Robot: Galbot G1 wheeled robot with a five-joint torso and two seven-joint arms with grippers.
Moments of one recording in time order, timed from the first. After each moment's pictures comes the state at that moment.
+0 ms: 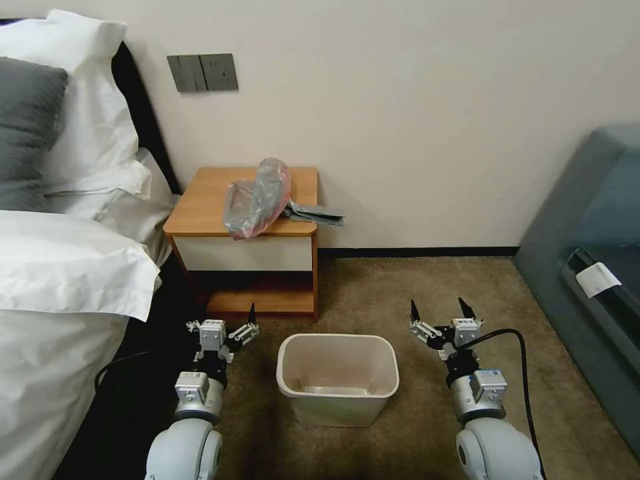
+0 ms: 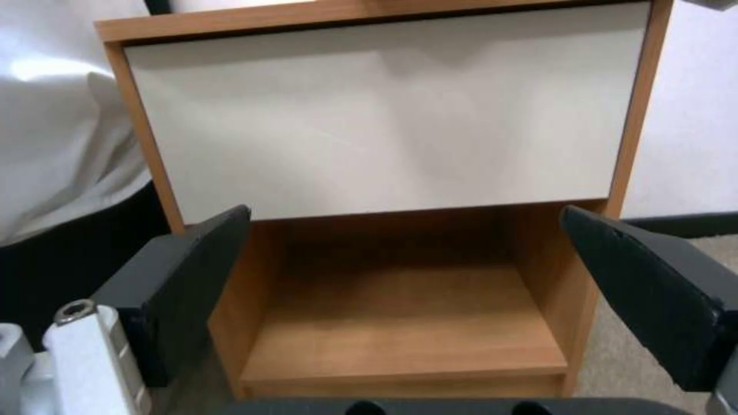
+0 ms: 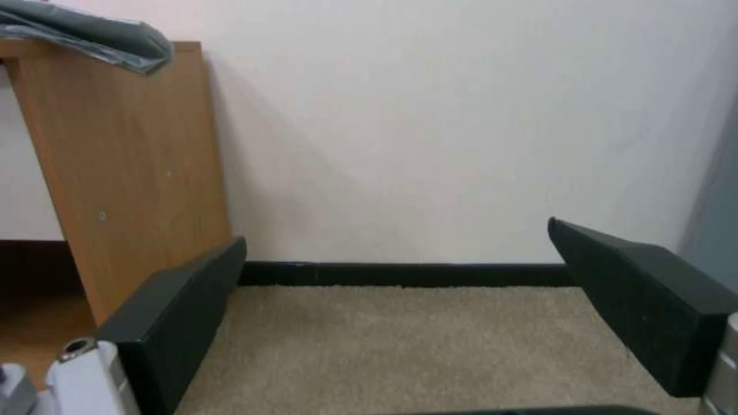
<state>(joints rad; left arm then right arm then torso) 1.55 -1.50 -0.55 -2.00 0.00 0.00 0.00 -1.55 1.50 0.55 2.00 0.00 0.00 0.00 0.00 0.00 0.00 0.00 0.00</state>
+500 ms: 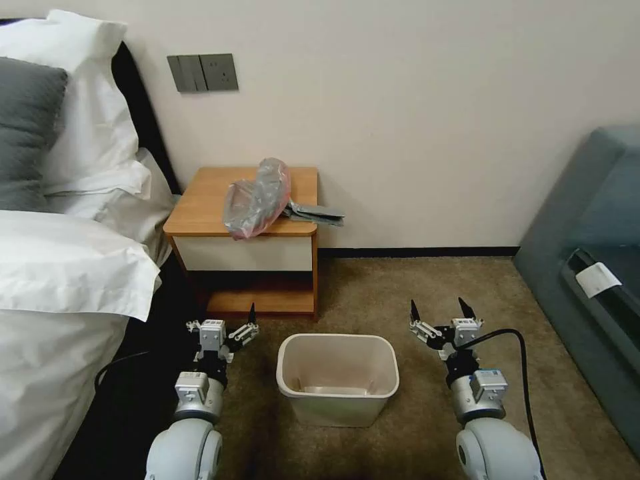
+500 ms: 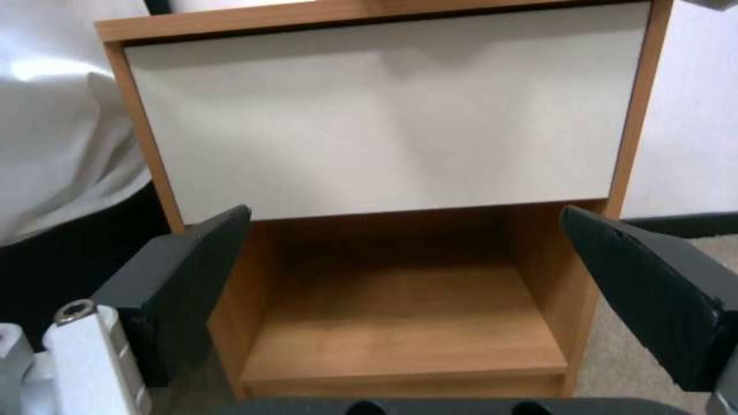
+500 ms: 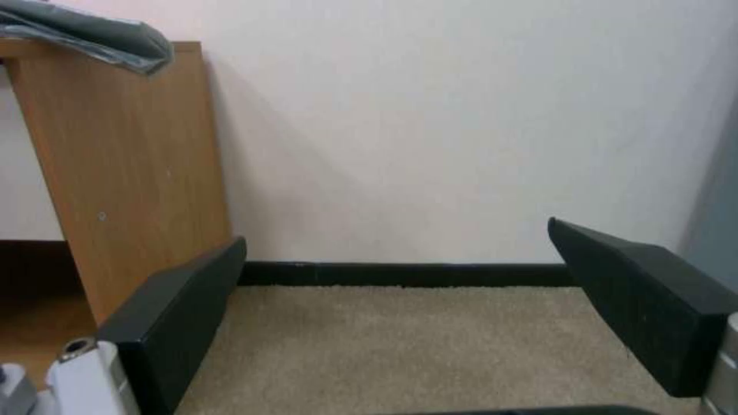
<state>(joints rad) 1.55 -1.50 -0.55 -2.00 0.00 0.00 0.00 -1.55 1.50 0.55 2.00 0.00 0.00 0.00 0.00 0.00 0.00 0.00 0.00</state>
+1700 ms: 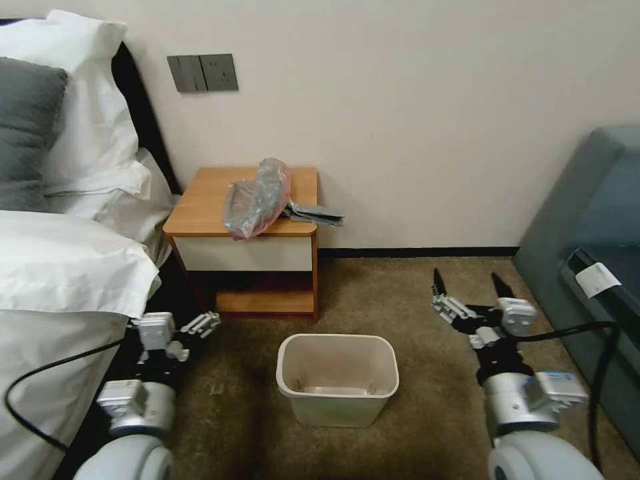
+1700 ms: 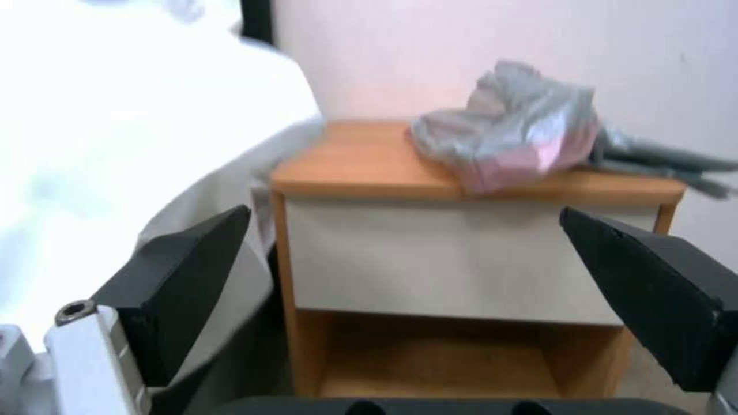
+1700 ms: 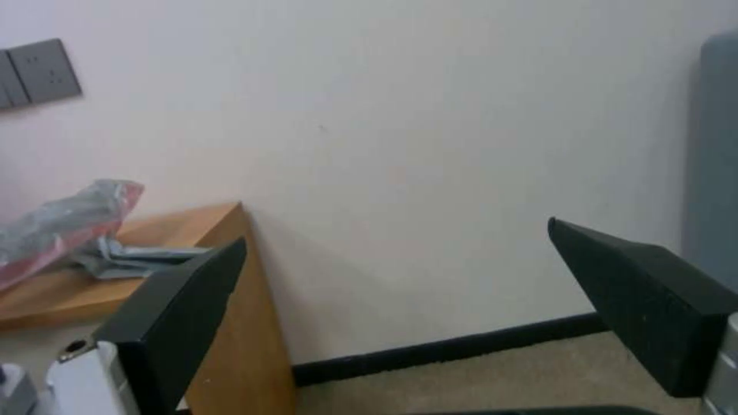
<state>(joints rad) 1.73 -1.46 -0.73 -2.37 -0.21 0.13 -0.01 -1.71 1.59 0.55 2.47 0.12 -0.19 0.03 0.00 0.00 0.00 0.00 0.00</state>
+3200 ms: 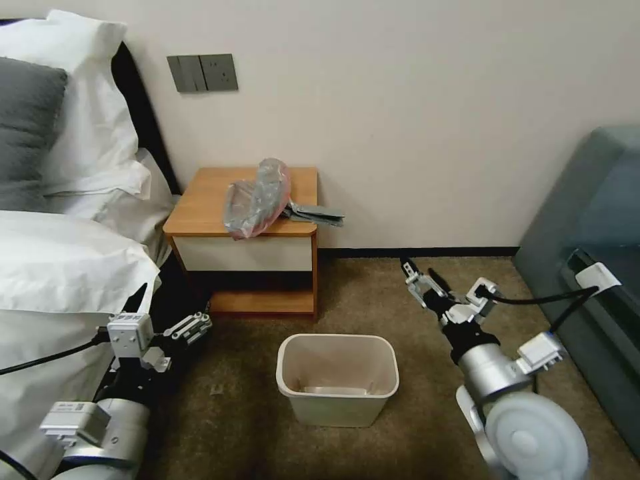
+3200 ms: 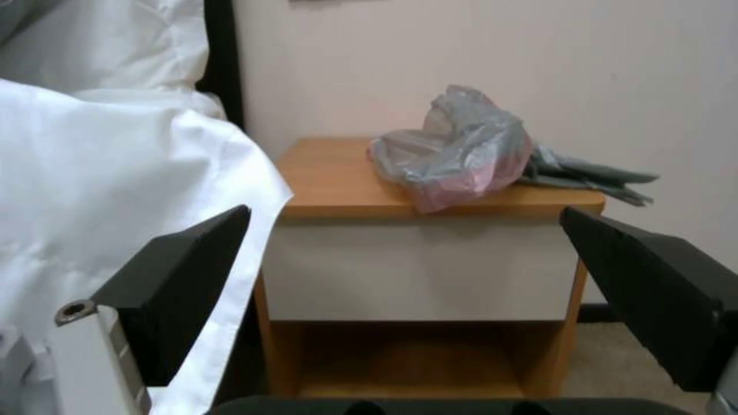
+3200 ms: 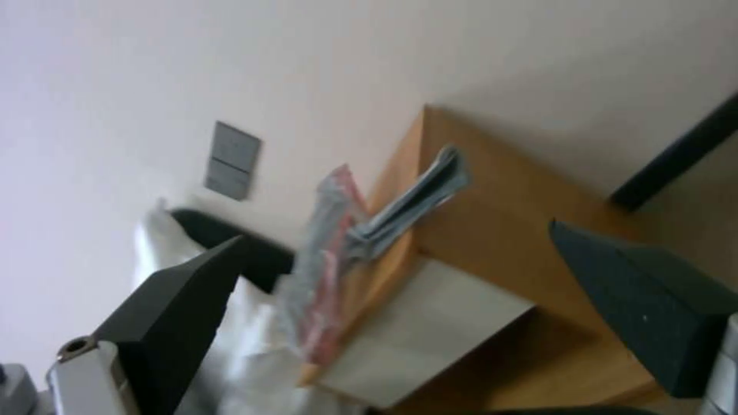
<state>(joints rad) 1.85 -1.41 -0.76 -2.50 -0.27 0.13 0.01 -1.42 1.41 0.54 2.27 1.35 -0.39 0.22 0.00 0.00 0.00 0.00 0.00</state>
